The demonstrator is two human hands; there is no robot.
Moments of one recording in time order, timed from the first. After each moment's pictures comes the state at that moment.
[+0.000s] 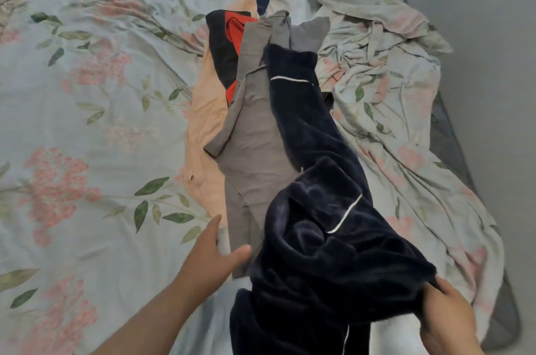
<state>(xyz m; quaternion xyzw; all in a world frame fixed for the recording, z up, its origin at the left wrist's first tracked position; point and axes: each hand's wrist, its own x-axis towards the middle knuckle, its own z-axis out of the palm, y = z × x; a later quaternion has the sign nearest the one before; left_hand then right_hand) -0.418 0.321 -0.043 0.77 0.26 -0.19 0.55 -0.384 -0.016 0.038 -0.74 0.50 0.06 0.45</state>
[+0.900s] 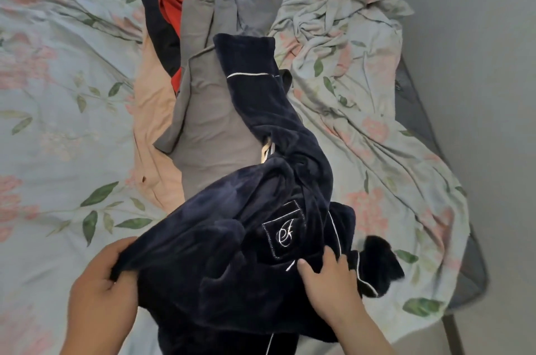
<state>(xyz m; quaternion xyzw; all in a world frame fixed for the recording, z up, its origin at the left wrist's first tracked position) -0.443 0.338 0.000 0.78 0.38 0.00 0.50 -0.396 0.046 -0.001 -0.87 0.27 0.38 0.15</state>
